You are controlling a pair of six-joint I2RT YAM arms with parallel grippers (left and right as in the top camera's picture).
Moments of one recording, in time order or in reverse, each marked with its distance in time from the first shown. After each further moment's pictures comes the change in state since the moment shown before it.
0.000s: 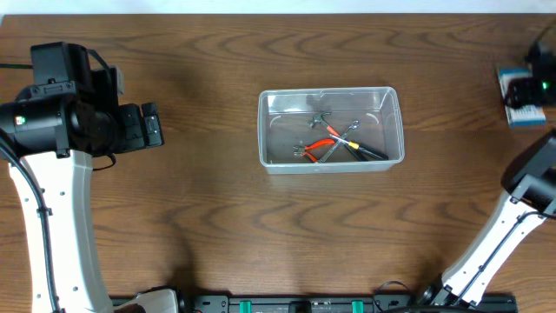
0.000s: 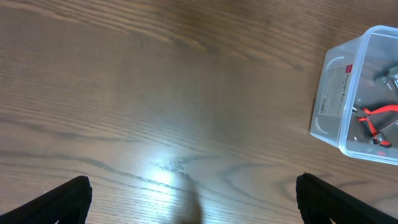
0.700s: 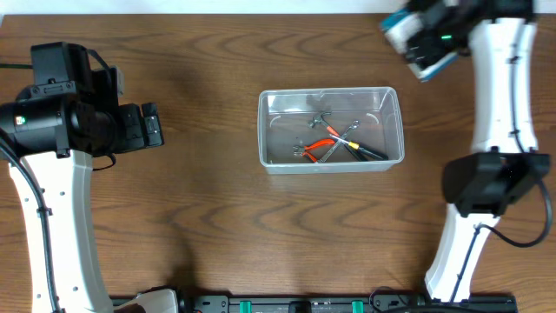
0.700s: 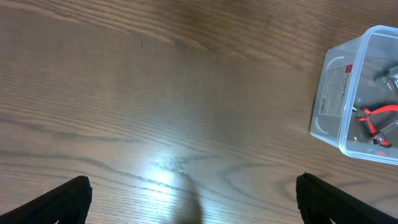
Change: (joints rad) left arm 0.000 0.000 0.000 0.000 0.000 0.000; right arm 0.570 -0.272 0.045 -0.212 -0.035 -0.081
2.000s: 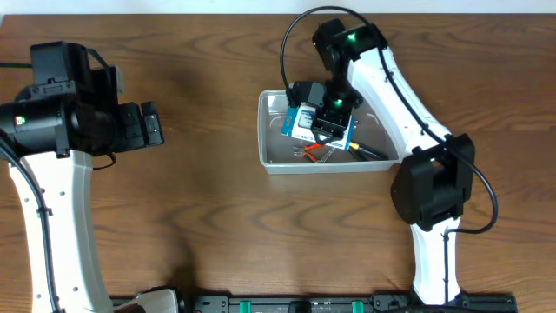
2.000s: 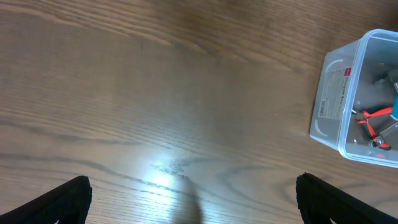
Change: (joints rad) left arm 0.000 0.000 0.000 0.011 0.000 0.000; right arm 0.371 -0.004 -0.384 -0.042 -0.067 -0.206
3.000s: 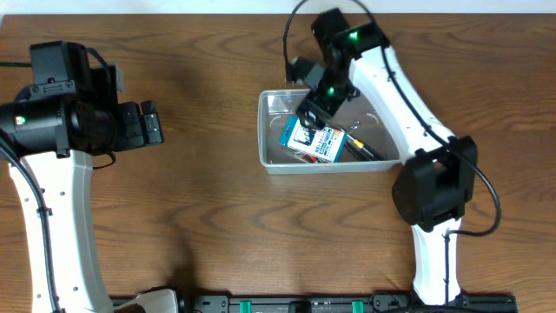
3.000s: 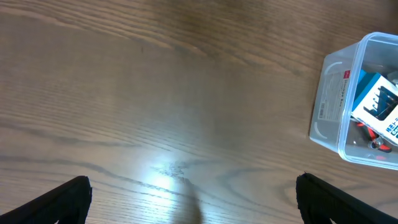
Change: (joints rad) left arm 0.000 0.000 0.000 0.008 0.000 0.000; right arm -0.010 -0.024 0.066 0.141 -0.013 0.382
